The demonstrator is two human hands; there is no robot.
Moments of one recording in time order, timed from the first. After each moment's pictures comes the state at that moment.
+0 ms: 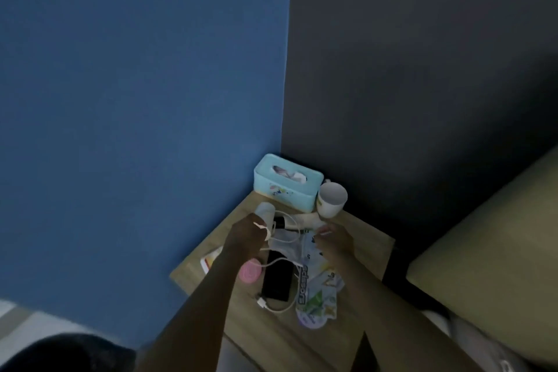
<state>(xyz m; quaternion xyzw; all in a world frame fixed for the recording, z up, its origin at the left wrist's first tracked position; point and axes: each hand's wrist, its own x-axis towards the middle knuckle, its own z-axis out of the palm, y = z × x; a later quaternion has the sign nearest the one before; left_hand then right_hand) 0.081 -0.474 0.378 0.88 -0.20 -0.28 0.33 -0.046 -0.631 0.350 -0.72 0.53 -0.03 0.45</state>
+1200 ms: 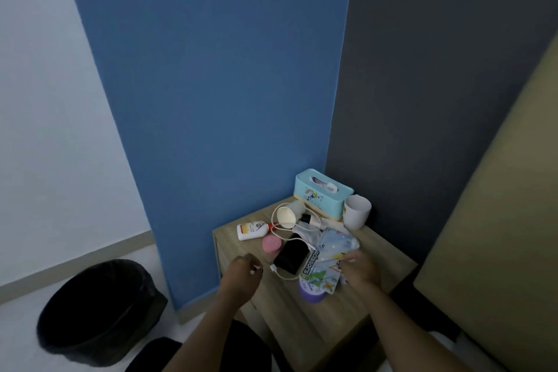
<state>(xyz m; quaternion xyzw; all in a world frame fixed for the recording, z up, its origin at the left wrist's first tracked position) -0.101 -0.356 0.326 0.93 -0.15 -0.08 0.34 -0.175 -0.605 0.324 -0.79 0.40 -0.07 0.45</state>
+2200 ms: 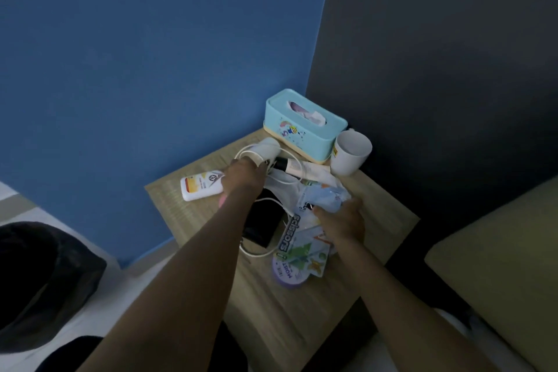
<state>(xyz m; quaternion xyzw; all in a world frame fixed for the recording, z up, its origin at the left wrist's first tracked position) 0.071 -0.520 0.267 0.95 -0.05 -0.10 0.29 -0.083 -0.653 0.248 -0.76 0.51 -0.06 0.41</state>
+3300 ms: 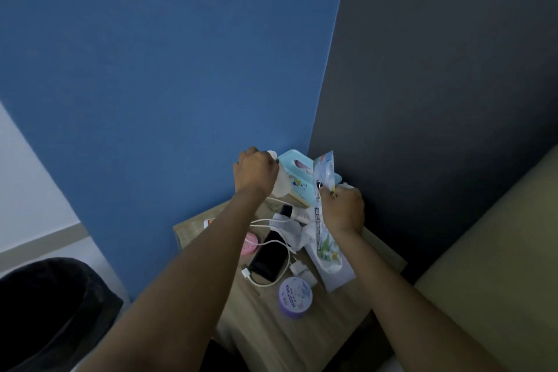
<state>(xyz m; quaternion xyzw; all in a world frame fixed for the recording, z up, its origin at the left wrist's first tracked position) 0.050 -0.497 0.424 0.93 -0.18 0.10 0.29 -0.062 -0.630 0.389 -0.85 0.34 -0.25 0.33</state>
